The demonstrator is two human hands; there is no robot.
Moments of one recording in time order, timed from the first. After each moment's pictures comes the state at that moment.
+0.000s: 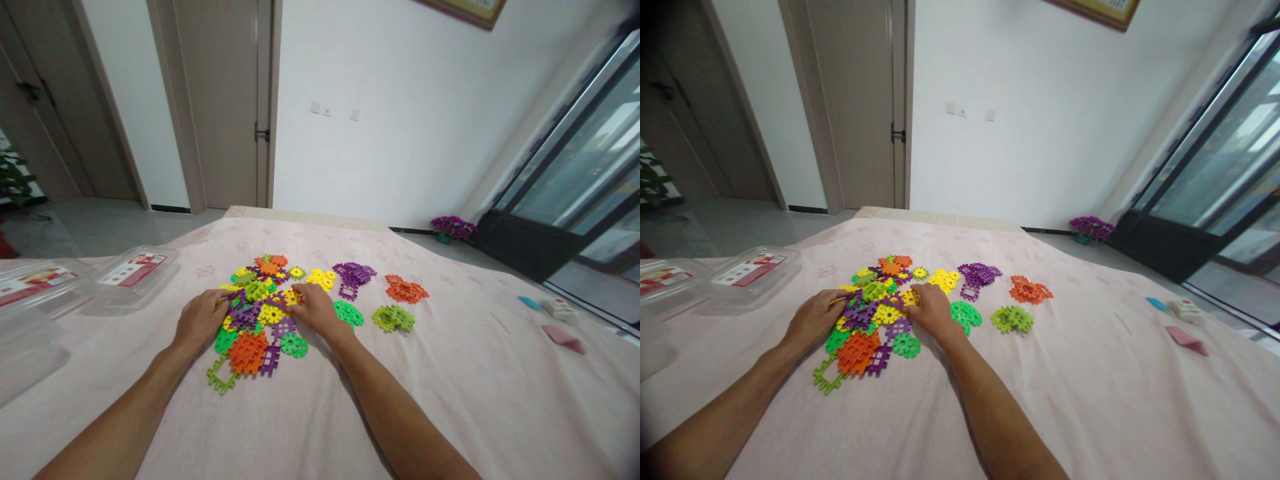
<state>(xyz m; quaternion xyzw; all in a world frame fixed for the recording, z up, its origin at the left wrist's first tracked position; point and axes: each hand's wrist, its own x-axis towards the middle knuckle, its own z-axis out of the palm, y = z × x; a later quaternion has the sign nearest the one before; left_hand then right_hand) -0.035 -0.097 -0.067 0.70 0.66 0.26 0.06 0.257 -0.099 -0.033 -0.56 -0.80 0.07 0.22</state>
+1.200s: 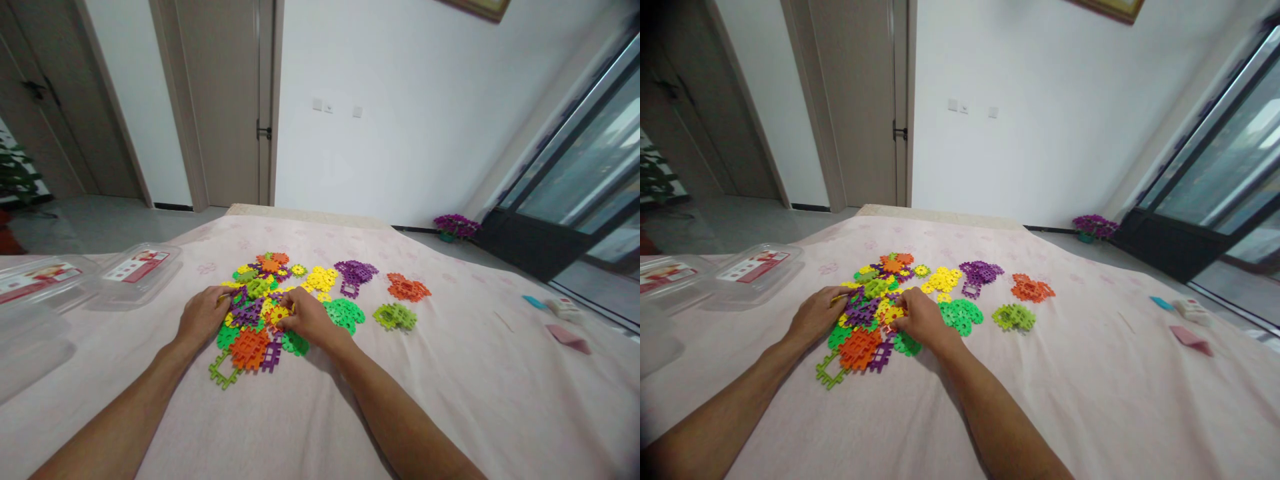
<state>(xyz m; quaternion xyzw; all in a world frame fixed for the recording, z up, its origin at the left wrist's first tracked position) -0.033 -0.099 -0.064 0.71 0.65 0.25 0.07 0.237 -0.122 -0.034 -0.51 -0.80 0.18 0.27</state>
